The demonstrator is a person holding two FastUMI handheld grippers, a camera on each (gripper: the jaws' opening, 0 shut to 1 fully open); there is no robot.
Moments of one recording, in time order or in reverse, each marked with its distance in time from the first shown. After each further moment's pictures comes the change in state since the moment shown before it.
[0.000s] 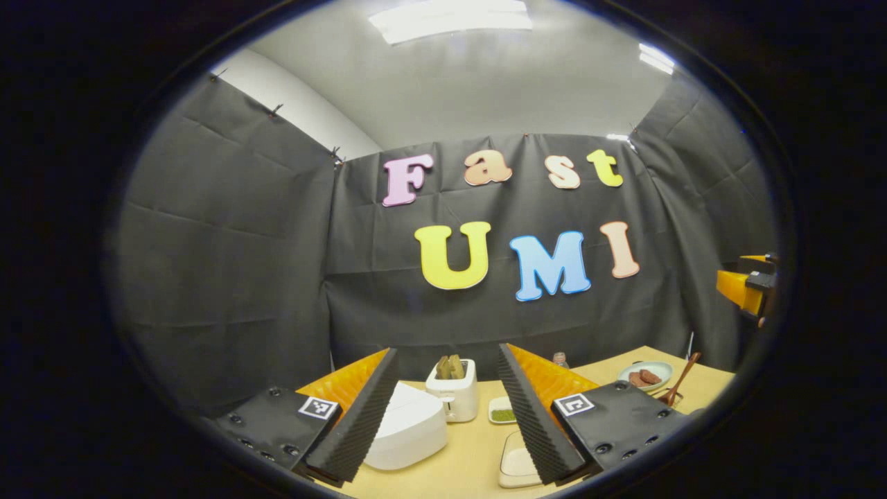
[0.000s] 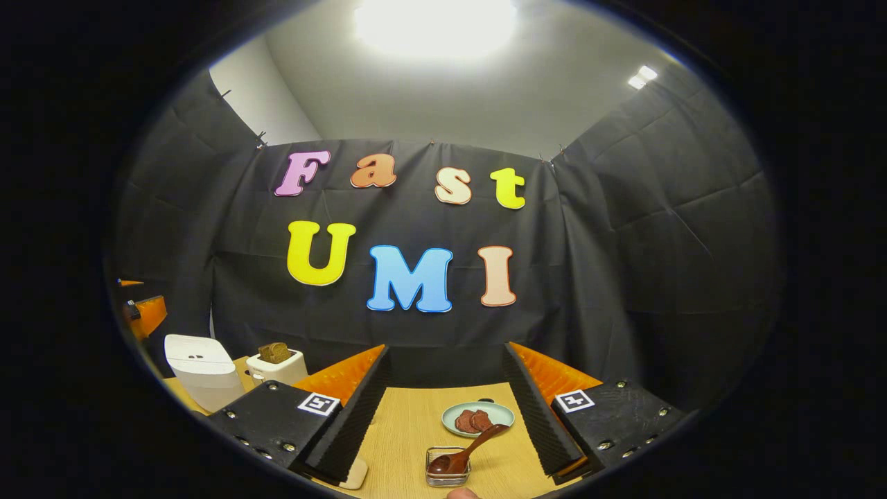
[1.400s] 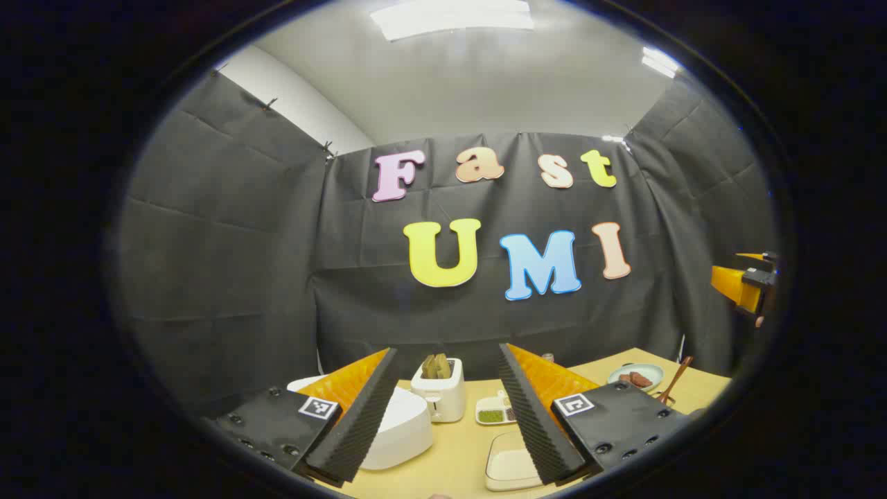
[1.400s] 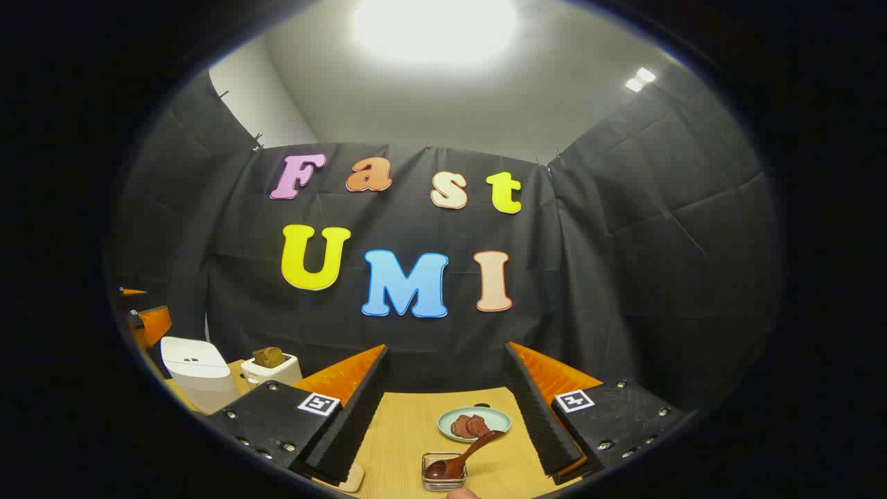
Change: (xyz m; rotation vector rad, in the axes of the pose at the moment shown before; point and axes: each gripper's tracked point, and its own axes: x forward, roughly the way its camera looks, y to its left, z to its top) left arm 0.003 -0.005 0.003 -0.015 0.015 -0.057; right arm 0.008 -0.004 0.006 -0.005 -0.022 -0.016
